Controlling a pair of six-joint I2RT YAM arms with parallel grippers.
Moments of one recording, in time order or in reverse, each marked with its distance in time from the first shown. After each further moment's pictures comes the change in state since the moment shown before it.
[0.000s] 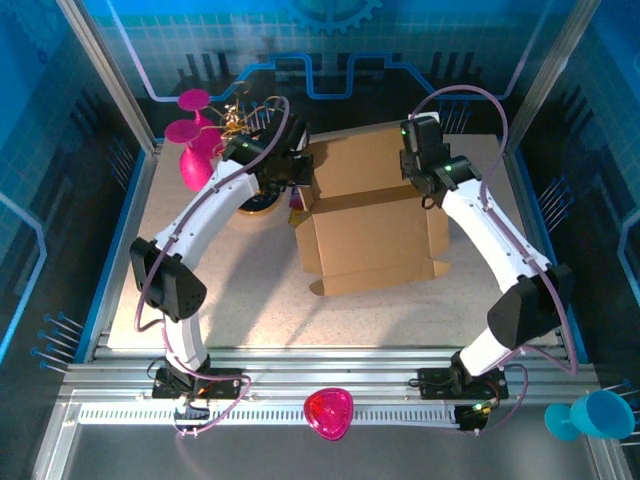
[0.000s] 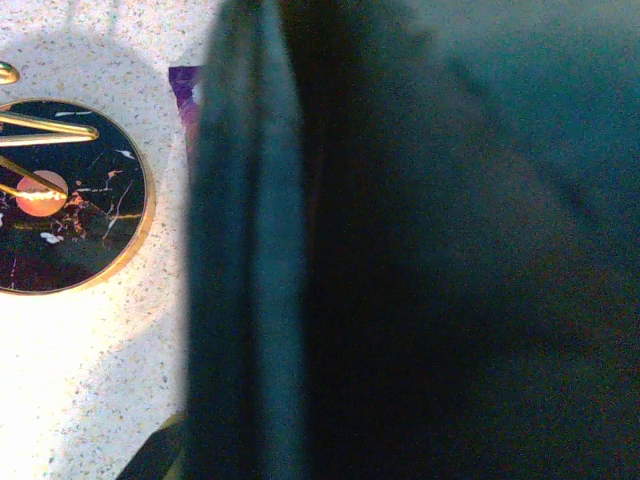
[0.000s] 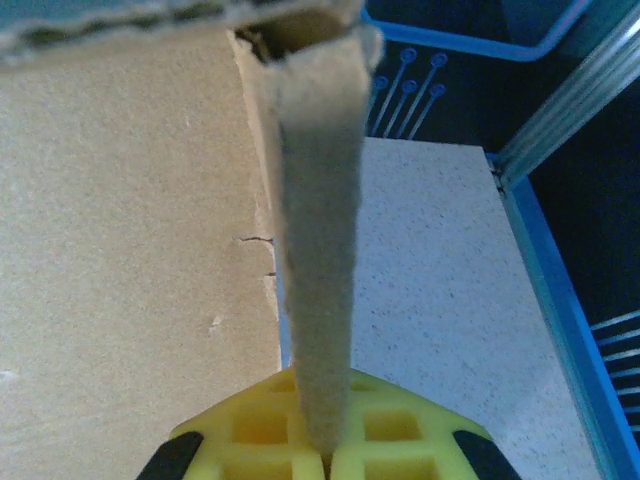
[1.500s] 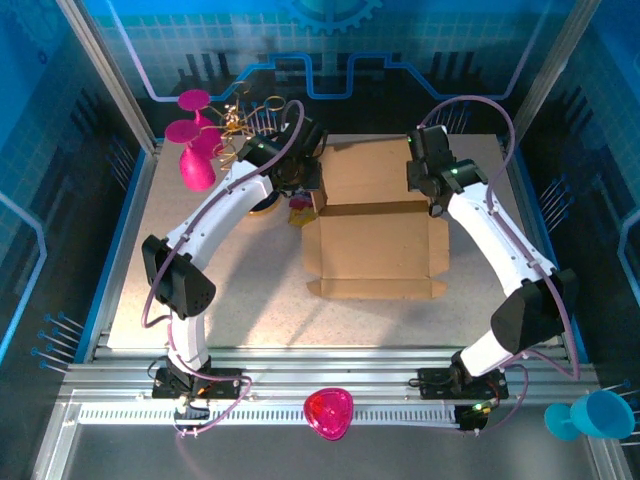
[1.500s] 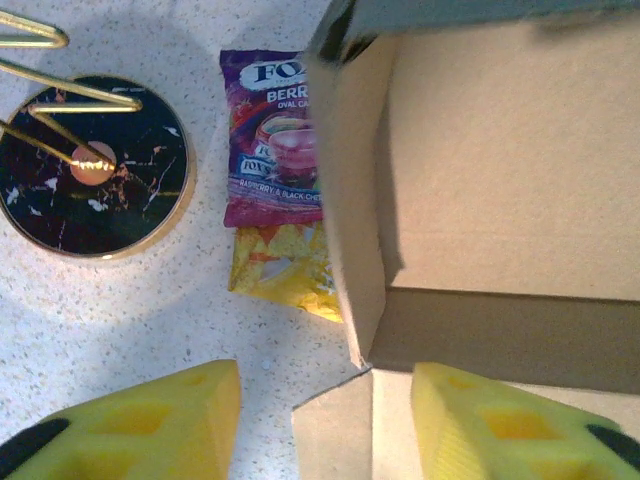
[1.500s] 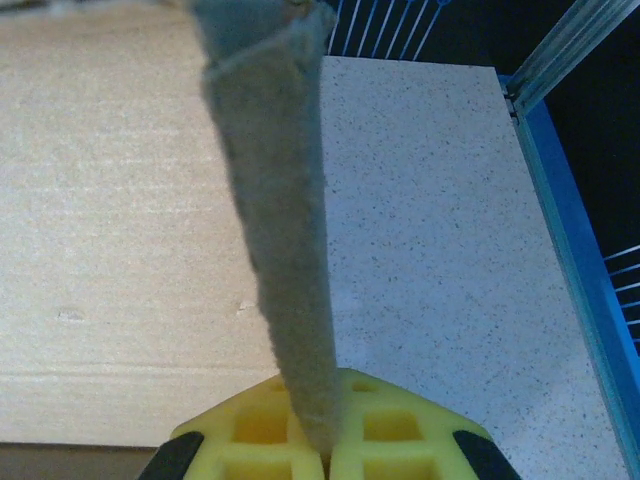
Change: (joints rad) left arm -0.071 0.051 0.079 -0.105 -0.156 -0.105; right arm -0.038 -0.049 -0.069 -0.087 -0.080 0.060
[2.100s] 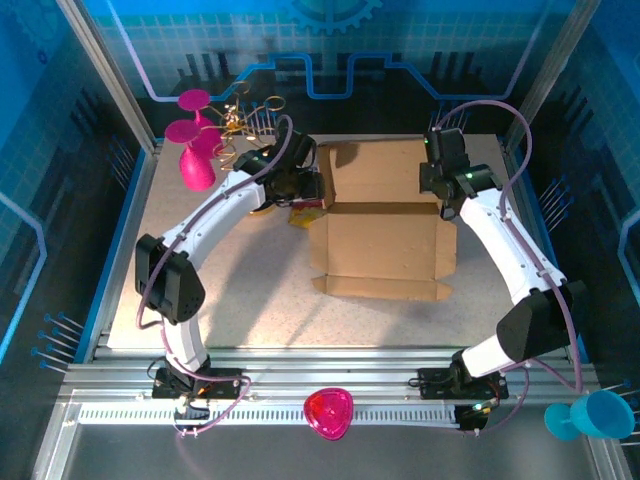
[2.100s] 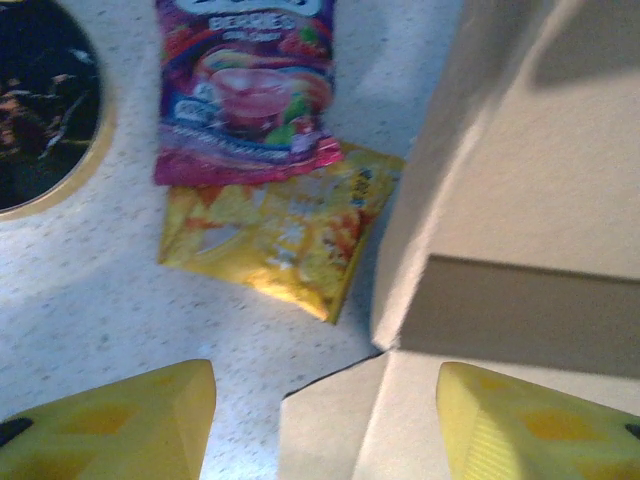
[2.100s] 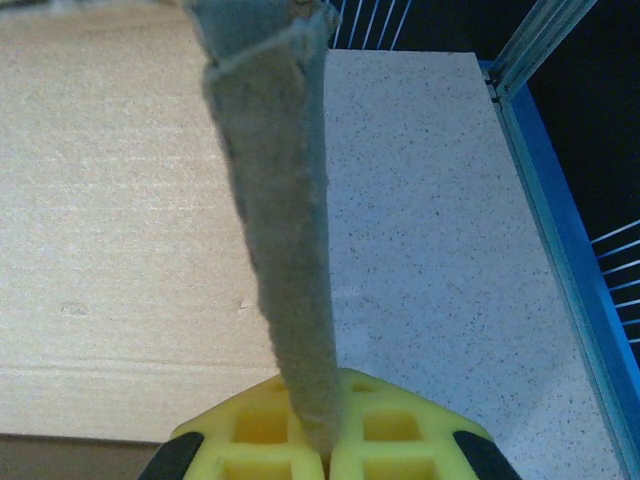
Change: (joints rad) left arm 0.053 -0.065 -0.267 0.239 0.199 -0.052; right arm -0.066 -0.058 -0.054 0.015 -0.050 -0.011
